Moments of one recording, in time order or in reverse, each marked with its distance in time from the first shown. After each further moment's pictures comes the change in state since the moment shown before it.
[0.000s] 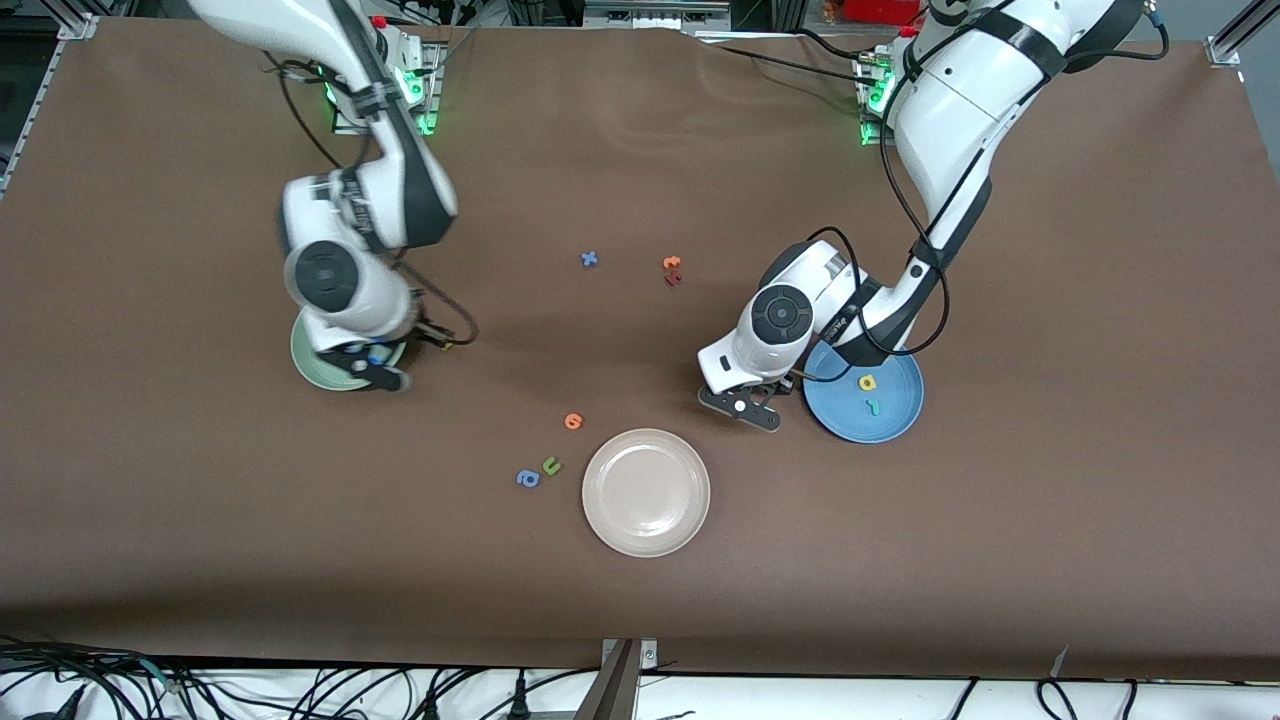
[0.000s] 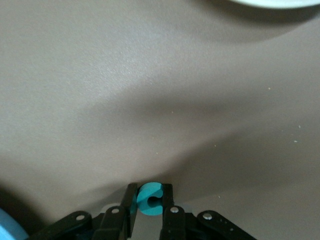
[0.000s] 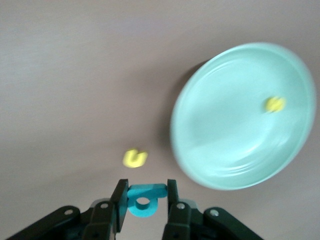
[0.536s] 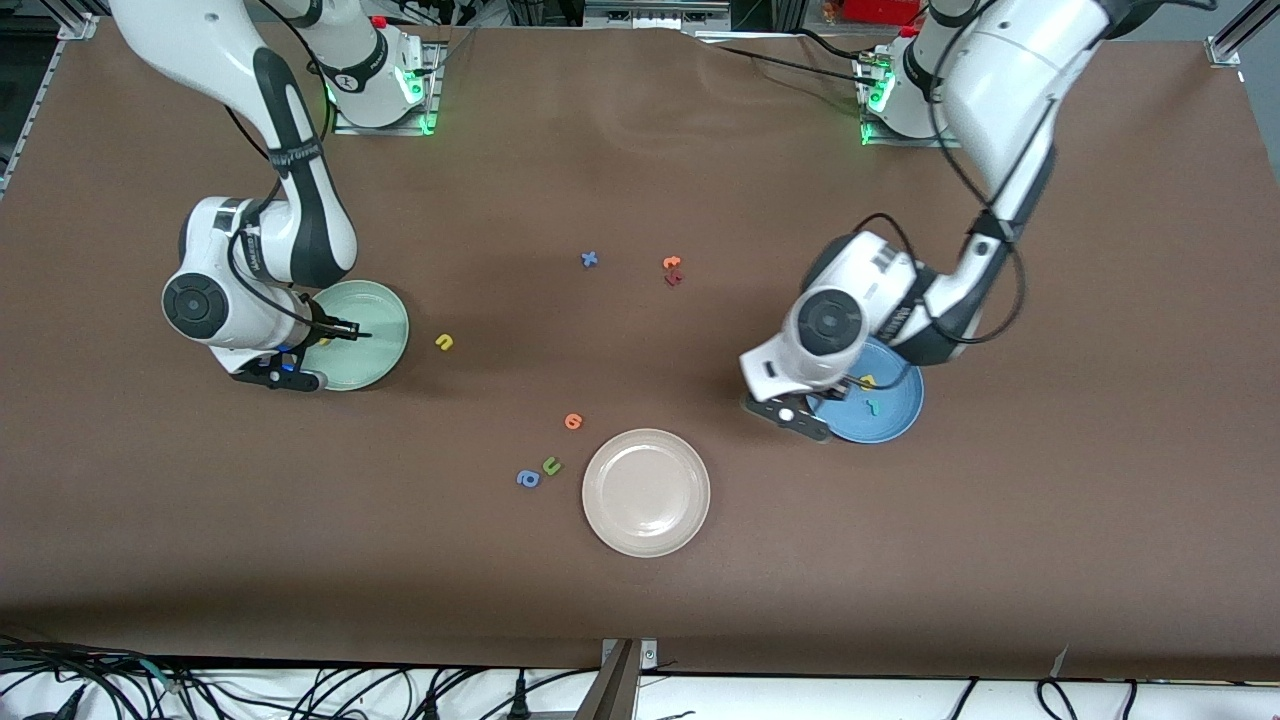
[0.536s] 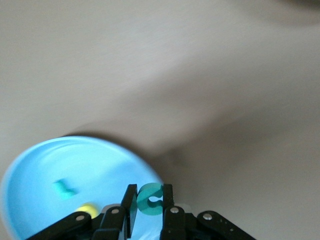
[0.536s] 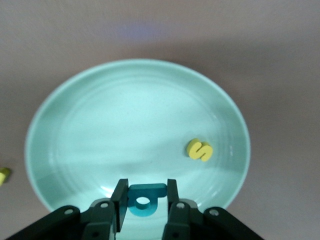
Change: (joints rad) left arm 0.108 -0.120 0.010 0.025 0.002 -0.248 0.214; right arm -0.083 0.071 -0.115 -0.167 0.126 0.146 -0.503
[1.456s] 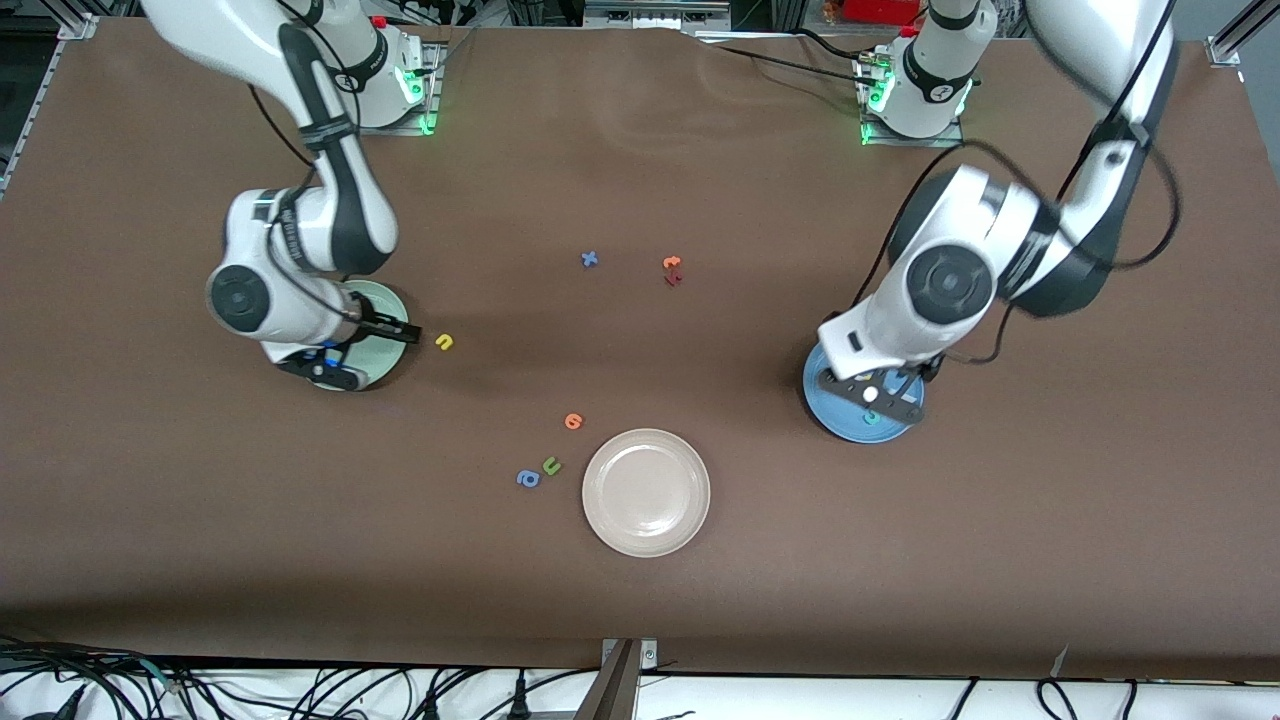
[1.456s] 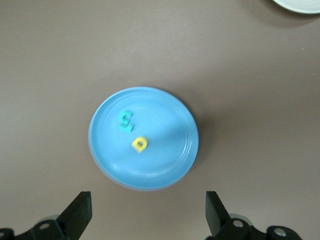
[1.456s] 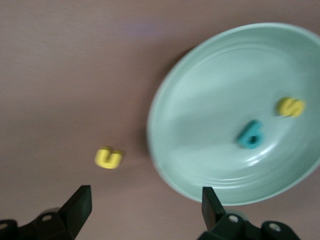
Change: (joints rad) left arm 0.058 -0.285 -0.017 0.022 -0.108 -0.288 0.001; right arm 0.074 -0.050 0.118 0.063 0.046 -0.015 0.411
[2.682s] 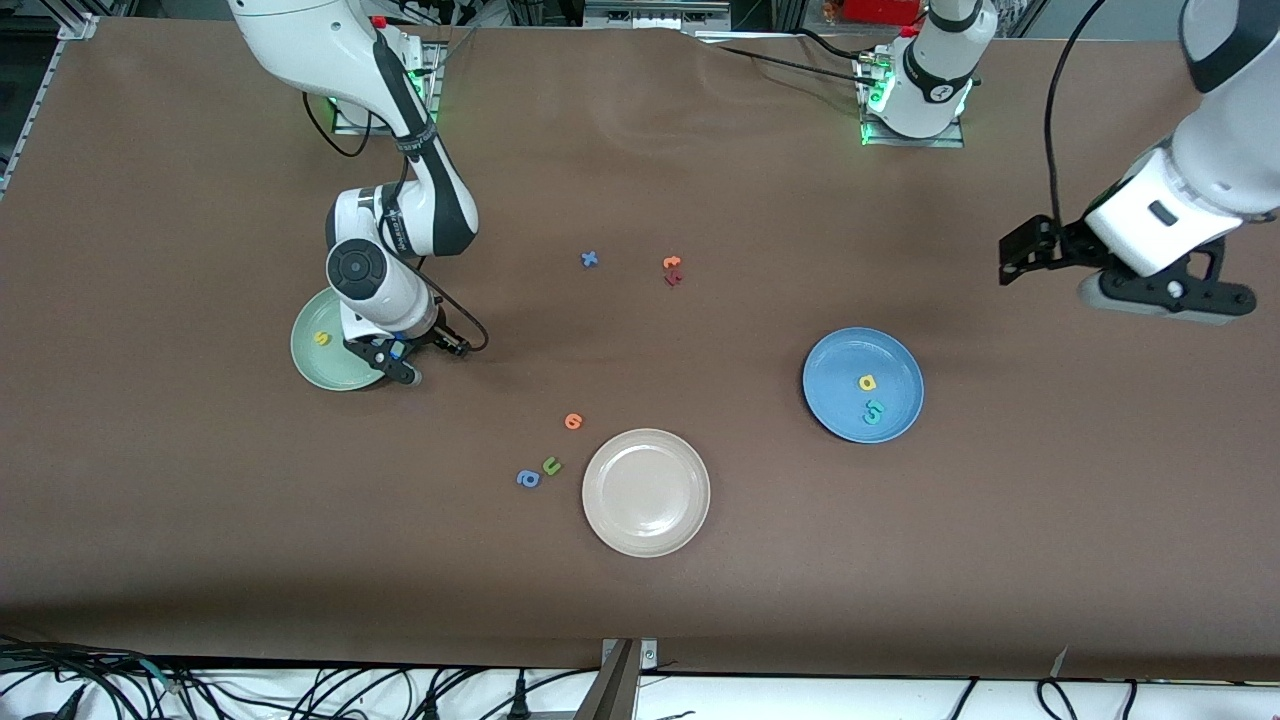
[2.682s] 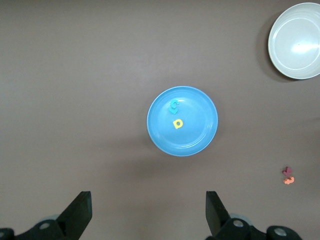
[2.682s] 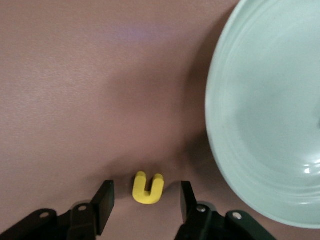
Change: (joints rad) left arm -0.009 -0.321 0.319 -0.003 -0.234 -0.140 0.106; right arm 0.106 0.081 0.014 -0.127 0.000 0.332 0.262
